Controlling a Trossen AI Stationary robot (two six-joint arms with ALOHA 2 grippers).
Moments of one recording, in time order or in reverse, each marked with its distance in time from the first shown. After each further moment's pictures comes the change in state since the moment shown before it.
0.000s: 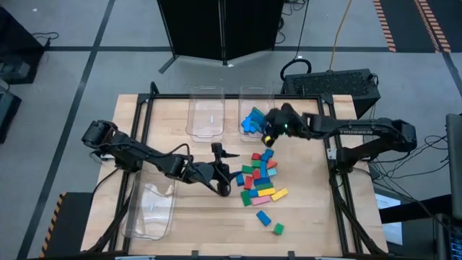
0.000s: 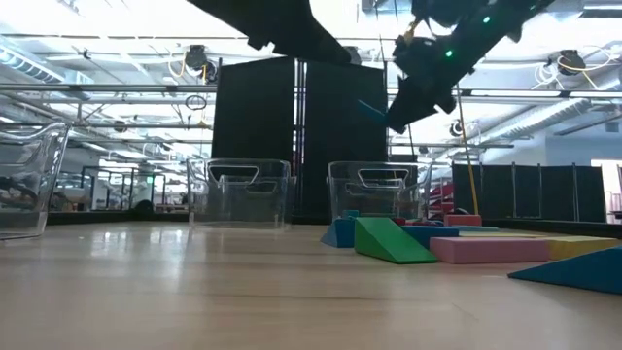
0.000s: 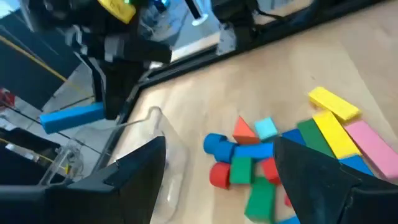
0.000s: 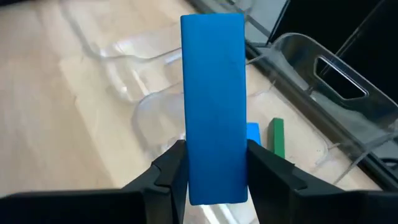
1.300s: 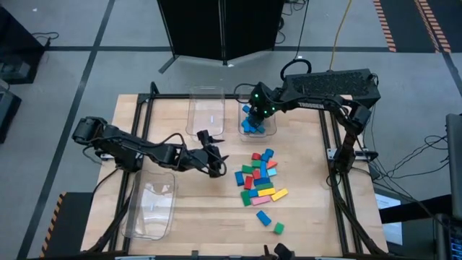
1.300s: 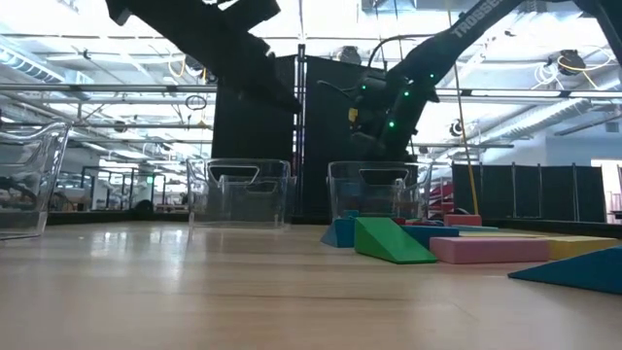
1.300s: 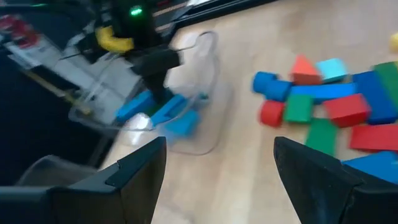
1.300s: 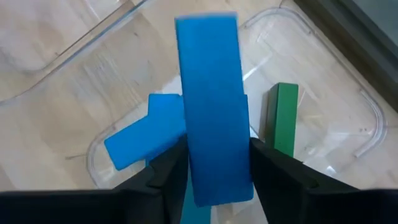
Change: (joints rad) left arm 0.108 -0.131 -0.150 -0.130 -0.059 -0.147; right arm -0.325 0.555 0.374 -0.222 -0.339 -0.081
